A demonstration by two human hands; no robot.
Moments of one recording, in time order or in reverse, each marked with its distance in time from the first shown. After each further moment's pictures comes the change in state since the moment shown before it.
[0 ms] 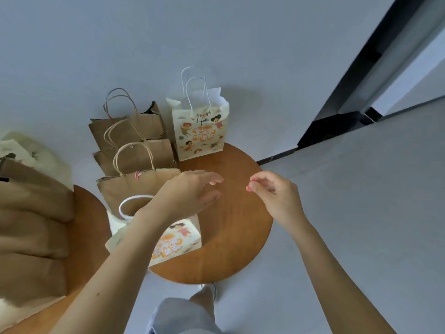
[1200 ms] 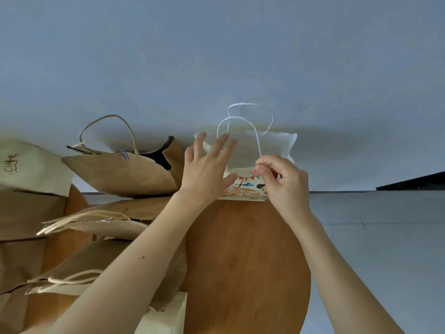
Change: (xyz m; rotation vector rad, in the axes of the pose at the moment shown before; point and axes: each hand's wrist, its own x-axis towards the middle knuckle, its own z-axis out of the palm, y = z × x) left_hand 0.301 -0.199 0.008 0.263 0.309 -0.489; right_hand 0.390 0.066 0.113 -0.098 -0.173 -0.387
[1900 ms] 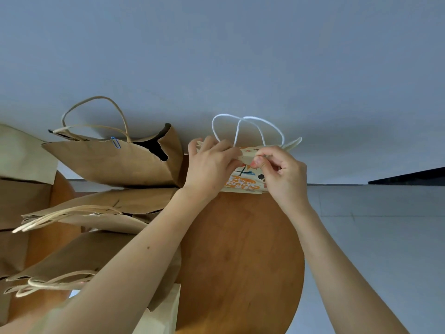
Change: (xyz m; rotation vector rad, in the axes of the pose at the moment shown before) left_hand 0.005 -0.002 0.041 -0.188 0.322 0.077; right_hand 0.005 0.015 0.017 0.080 -0.032 0.127
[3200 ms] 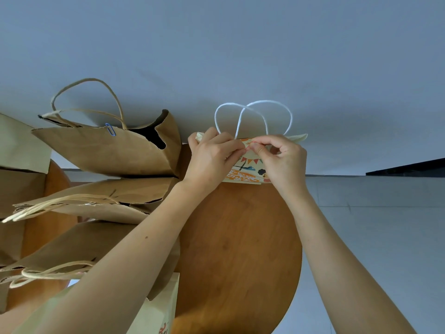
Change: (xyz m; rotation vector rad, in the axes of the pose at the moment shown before) left_hand -0.006 0.002 0.004 -0.263 0.038 -0.038; right_hand 0.007 0.000 0.006 -0.061 0.044 0.039
